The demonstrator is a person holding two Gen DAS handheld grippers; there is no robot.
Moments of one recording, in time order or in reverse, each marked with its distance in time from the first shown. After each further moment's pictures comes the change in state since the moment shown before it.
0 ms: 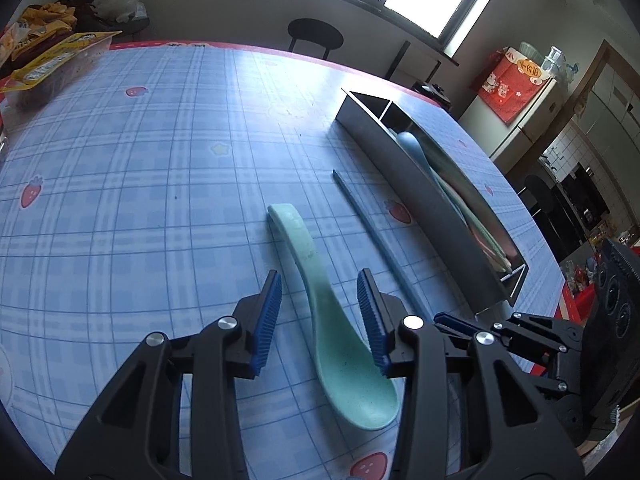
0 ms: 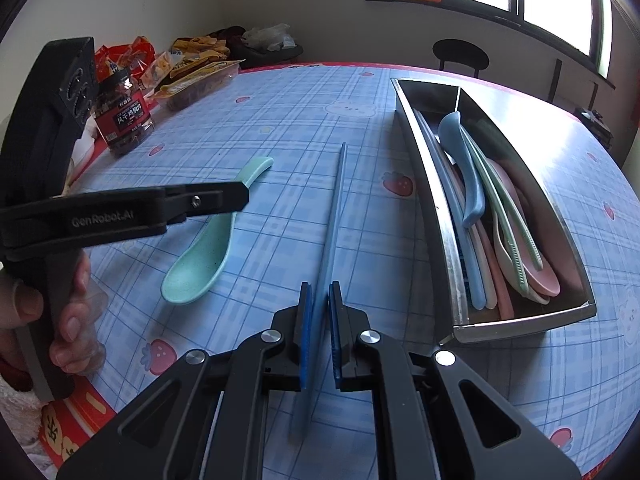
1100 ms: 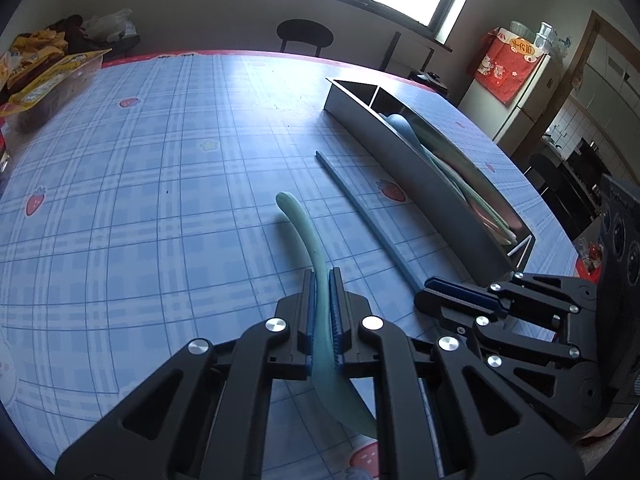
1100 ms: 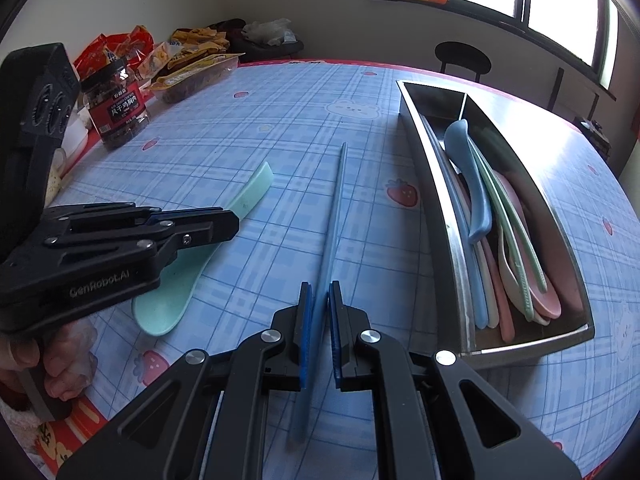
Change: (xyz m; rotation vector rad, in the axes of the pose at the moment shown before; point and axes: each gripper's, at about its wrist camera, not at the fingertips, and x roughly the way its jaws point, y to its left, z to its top) left arm 0.000 -0.015 -0.020 0.092 -0.017 0.053; right arm 0.010 0.008 0.010 -0.043 0.017 -0.042
